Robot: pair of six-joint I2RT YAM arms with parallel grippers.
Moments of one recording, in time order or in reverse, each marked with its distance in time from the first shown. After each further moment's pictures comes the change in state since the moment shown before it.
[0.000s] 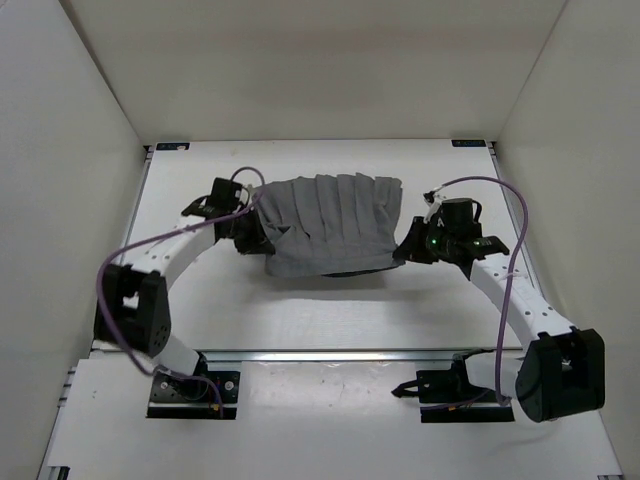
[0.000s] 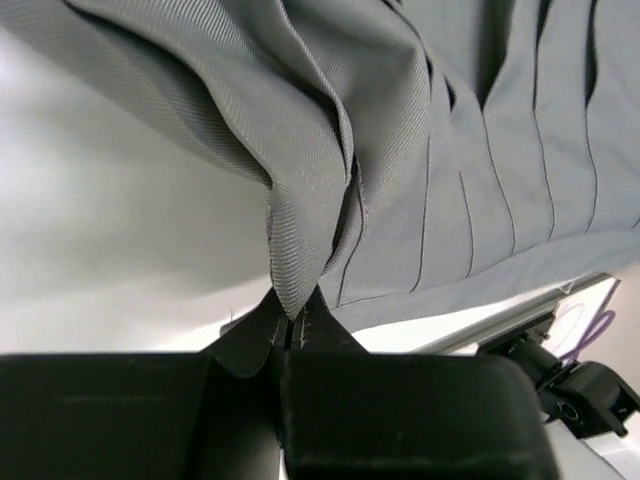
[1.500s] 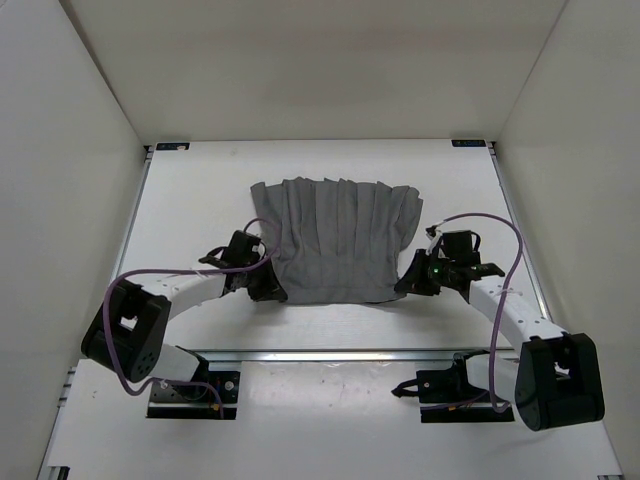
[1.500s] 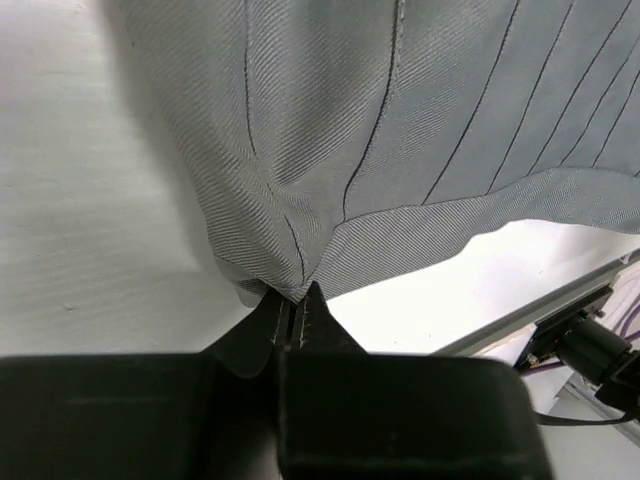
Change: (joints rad) left arm -0.195 -0.042 -0.375 0.330 -0.047 -0.166; right arm -0.046 -0.068 -0.276 0.055 -0.060 0.063
